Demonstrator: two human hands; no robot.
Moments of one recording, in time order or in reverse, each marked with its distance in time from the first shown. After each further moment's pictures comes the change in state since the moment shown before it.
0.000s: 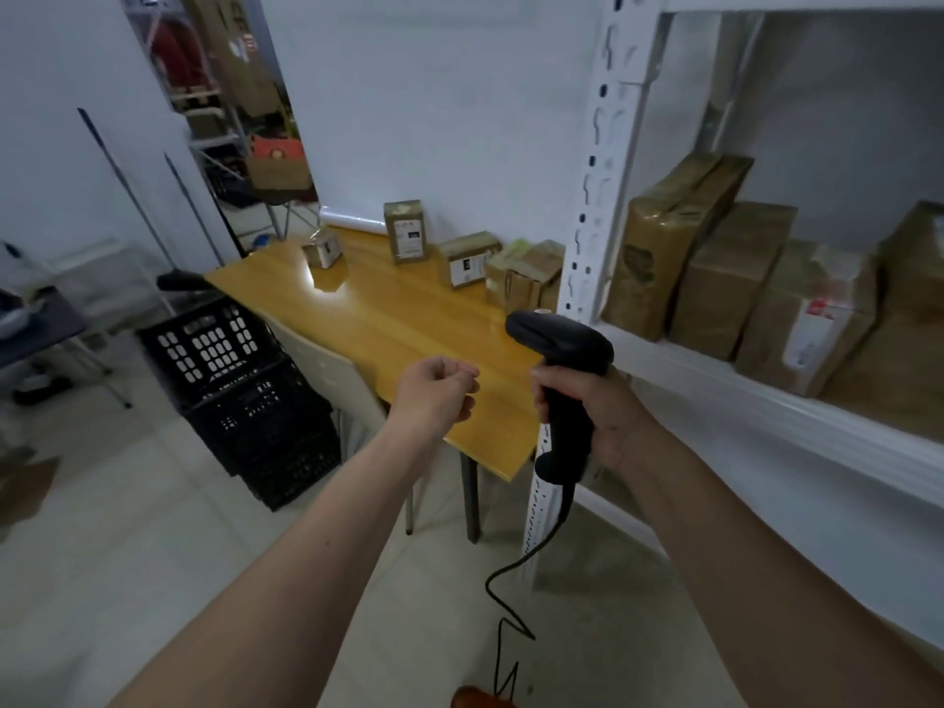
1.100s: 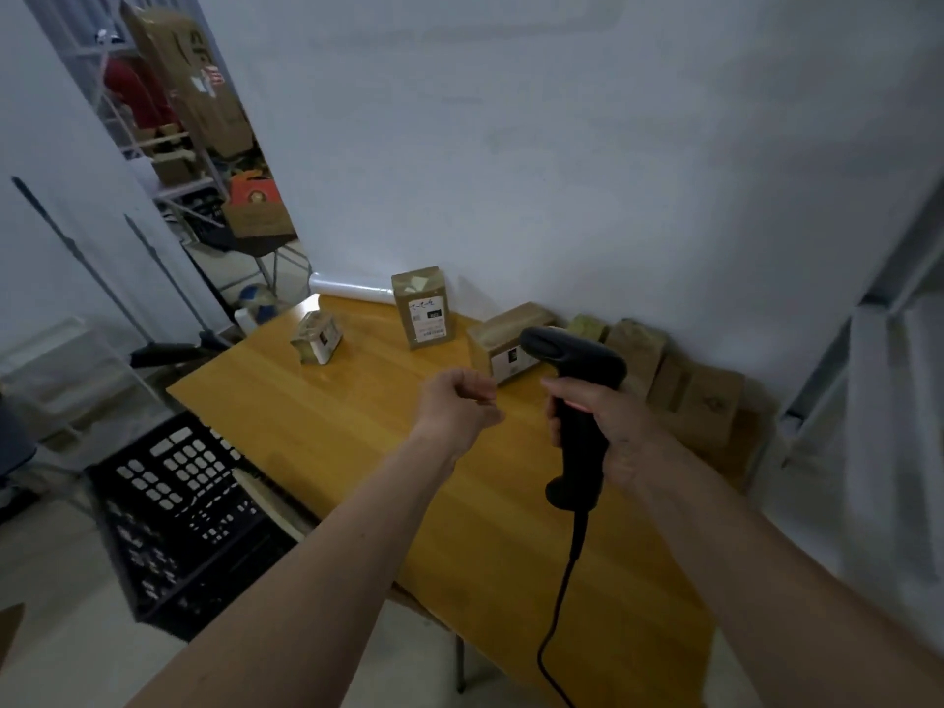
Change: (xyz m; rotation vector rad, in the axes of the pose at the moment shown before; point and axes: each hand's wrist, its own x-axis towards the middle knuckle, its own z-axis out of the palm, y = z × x) left_hand 0.403 0.064 -0.036 0.143 -0.103 0.028; right_hand 0.380 -0.012 0.050 0.162 0.175 0.179
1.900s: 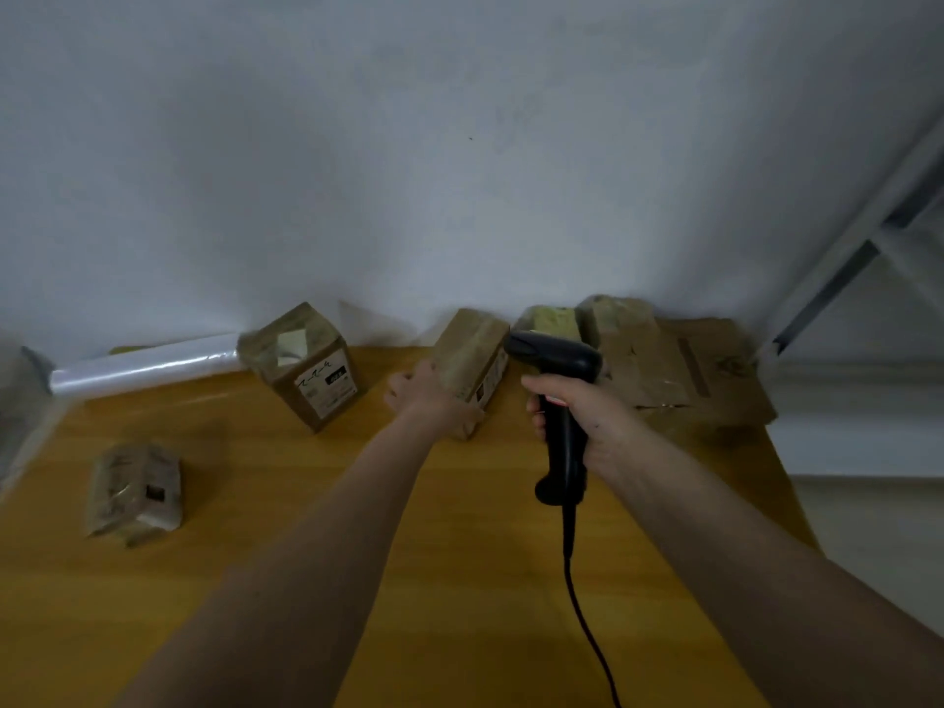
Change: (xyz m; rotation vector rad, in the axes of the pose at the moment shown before) left_hand 0.349 -0.027 0.010 0.786 -0.435 -0.061; right_hand 0.243 0.021 0.056 0.157 0.619 0.070
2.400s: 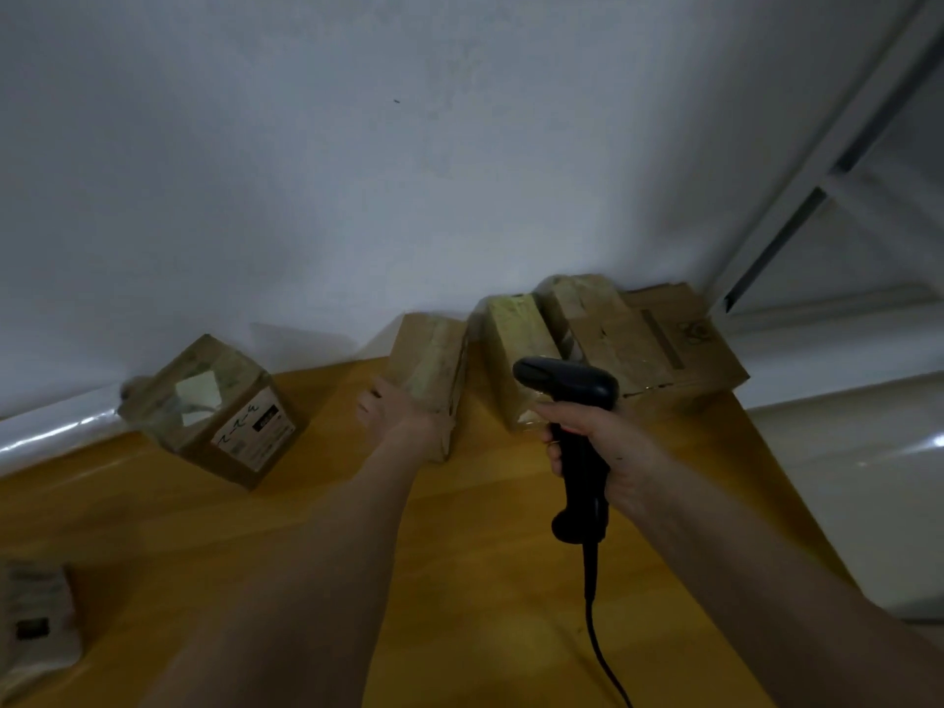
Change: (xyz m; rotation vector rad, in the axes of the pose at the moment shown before) left_hand 0.112 -0.019 0.062 0.108 0.011 0.002; right_hand 0.027 0.031 -0.019 0.086 0.194 0.005
